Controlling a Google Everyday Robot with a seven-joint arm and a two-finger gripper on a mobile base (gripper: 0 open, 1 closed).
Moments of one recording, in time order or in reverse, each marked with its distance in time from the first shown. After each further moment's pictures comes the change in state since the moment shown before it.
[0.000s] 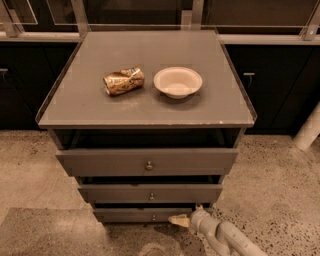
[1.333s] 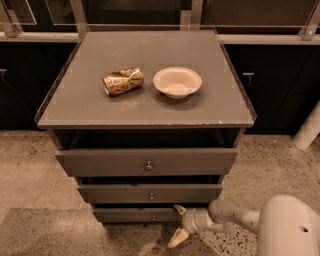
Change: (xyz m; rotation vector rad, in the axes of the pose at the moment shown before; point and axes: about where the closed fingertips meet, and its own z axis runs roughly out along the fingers) arm 0.013 0.102 -0.024 -0.602 0.290 -0.438
